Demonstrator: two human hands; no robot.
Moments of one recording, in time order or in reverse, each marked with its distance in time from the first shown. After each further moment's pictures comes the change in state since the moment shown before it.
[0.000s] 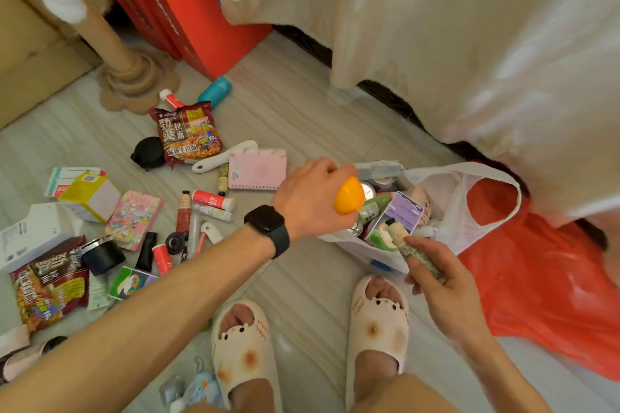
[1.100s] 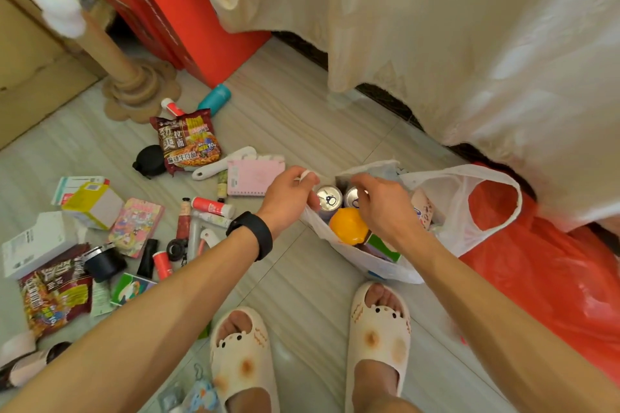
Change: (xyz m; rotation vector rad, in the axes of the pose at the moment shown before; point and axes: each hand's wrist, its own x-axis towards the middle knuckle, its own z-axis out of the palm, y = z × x) left_hand 0.016 -0.020 0.019 -0.821 0.043 -0.616; right_hand 0.135 -0.024 0.055 -0.848 -0.172 -0.320
